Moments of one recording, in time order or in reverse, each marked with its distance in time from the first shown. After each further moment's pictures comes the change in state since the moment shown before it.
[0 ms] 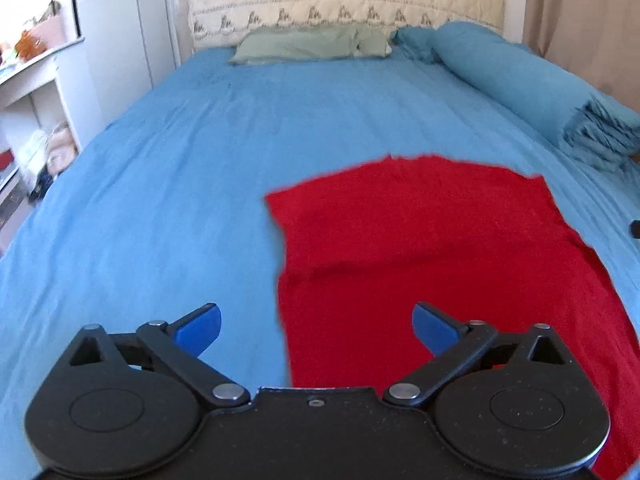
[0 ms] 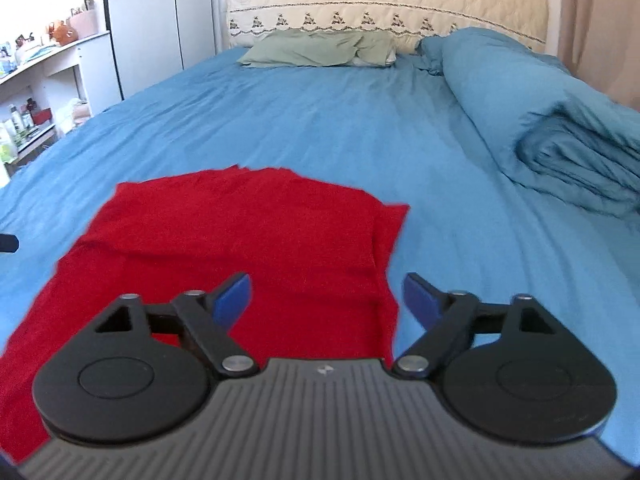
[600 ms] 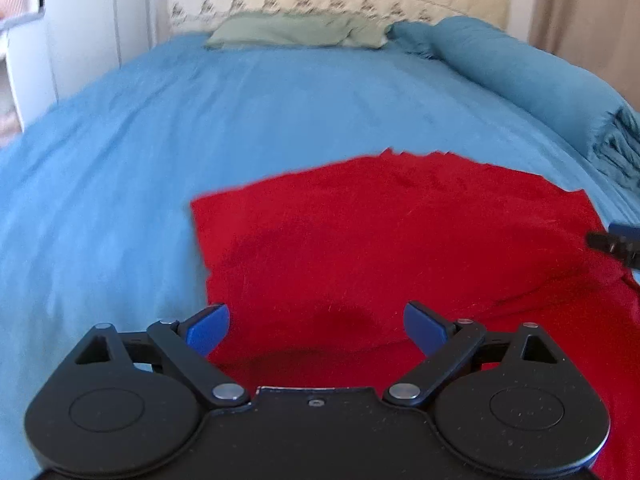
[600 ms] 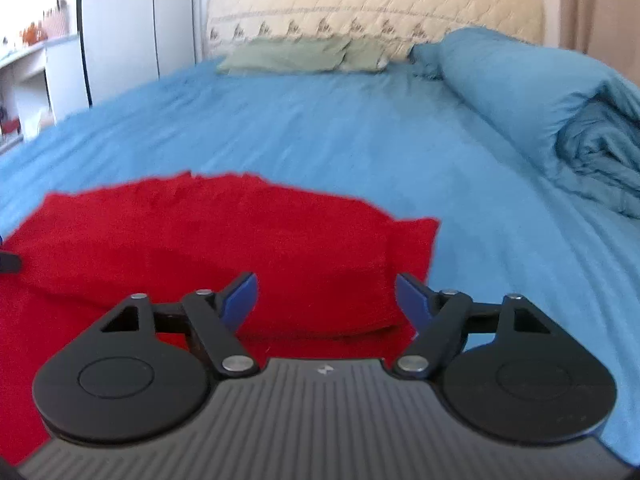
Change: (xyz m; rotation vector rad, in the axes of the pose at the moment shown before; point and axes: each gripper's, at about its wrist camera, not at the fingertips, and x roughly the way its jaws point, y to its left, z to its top) left arm 0.181 -0.016 0.042 -0.051 -0.025 -0.075; right arm 0.176 -0.004 0.005 0.006 -0.067 -0.042
